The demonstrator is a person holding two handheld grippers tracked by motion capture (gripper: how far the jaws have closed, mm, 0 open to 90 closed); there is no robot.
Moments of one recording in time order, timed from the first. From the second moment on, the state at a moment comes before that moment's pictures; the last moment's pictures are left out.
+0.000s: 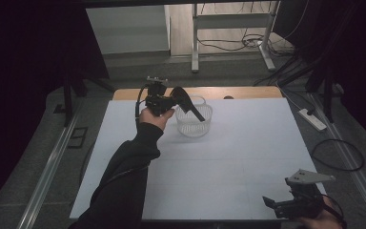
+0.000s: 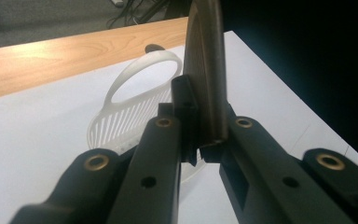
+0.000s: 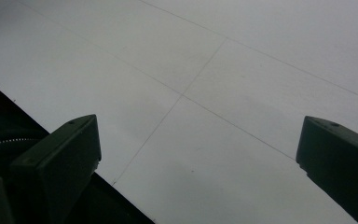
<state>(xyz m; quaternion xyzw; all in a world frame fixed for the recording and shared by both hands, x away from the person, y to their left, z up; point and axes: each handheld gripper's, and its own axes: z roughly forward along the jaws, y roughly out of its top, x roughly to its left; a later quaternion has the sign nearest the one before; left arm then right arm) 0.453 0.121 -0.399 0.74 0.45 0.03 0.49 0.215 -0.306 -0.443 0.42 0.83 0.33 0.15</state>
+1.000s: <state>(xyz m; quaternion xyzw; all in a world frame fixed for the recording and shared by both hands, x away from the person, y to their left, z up) 0.459 0.116 -0.437 0.72 0.48 0.01 0.50 0.215 -0.306 -0.444 0.42 0.83 0.33 0.14</state>
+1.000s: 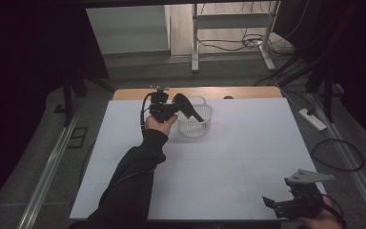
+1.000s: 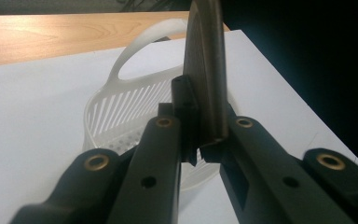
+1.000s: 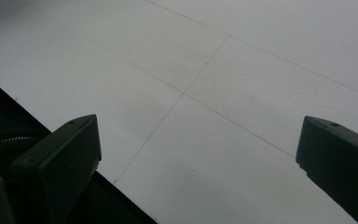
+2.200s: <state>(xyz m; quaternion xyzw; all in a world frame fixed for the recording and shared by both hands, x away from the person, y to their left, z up) 0.453 0.121 -0.452 0.75 0.48 0.10 0.45 0.216 -0.305 -0.444 0.42 0.84 0.33 0.14</state>
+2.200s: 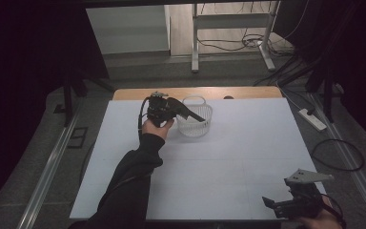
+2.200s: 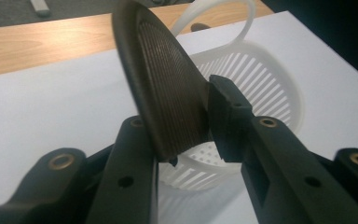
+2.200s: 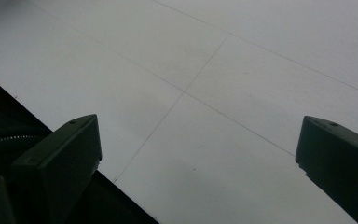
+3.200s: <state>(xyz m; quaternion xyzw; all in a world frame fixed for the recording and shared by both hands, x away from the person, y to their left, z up) 0.452 0.131 -0.466 0.74 0.50 0.11 0.43 0.216 -0.305 -0.444 0.42 0.84 0.33 0.14</state>
